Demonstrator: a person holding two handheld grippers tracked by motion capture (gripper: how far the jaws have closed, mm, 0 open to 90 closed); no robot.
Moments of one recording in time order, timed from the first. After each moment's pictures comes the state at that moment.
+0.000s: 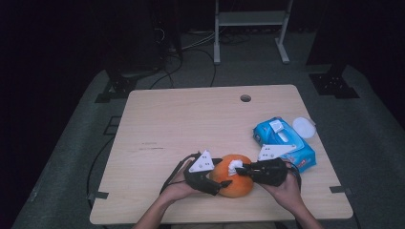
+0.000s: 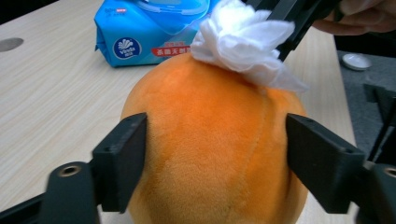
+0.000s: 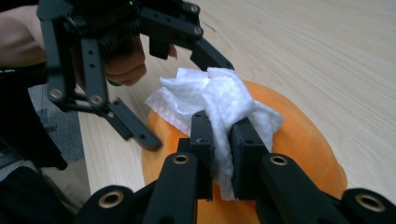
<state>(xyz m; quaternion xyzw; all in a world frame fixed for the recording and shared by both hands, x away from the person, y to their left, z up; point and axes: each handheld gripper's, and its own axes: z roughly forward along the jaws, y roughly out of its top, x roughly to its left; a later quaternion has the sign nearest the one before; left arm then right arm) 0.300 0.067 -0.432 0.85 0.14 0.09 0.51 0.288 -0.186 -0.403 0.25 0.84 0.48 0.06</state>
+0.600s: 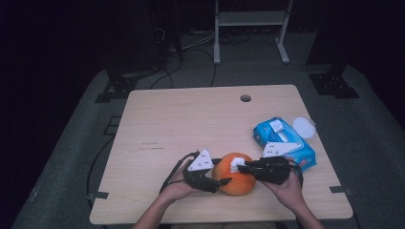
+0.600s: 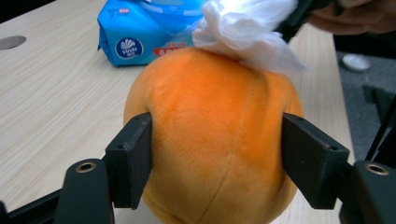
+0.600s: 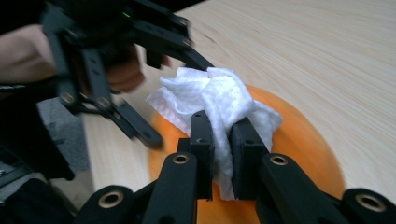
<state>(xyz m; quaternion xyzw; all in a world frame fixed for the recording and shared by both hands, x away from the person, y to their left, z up) 0.300 0.069 -0.427 0.85 0.14 0.09 0.51 0.292 -0.195 -0.400 0.27 0.82 0.50 0.05</state>
